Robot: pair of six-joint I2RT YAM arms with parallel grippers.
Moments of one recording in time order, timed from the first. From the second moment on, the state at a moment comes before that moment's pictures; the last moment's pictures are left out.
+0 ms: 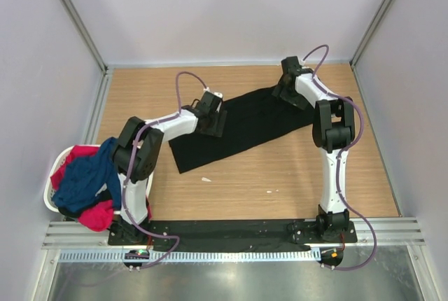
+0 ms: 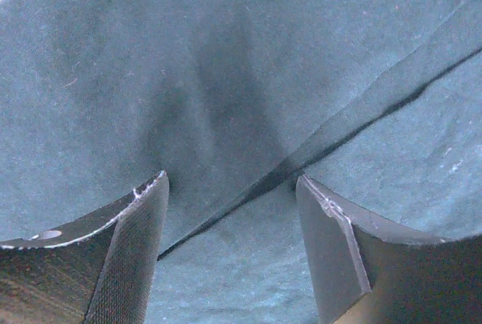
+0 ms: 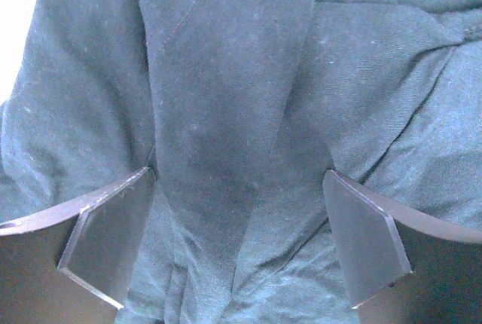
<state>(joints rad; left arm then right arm) -0.57 1.98 1.32 -0.33 -0.12 -0.27 0.16 2.31 1.89 -0.72 0.31 0.67</state>
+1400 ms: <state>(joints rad) -1.01 1.99 1.37 -0.58 0.21 -0.77 0.37 2.54 2.26 -0.55 0.21 0.58</state>
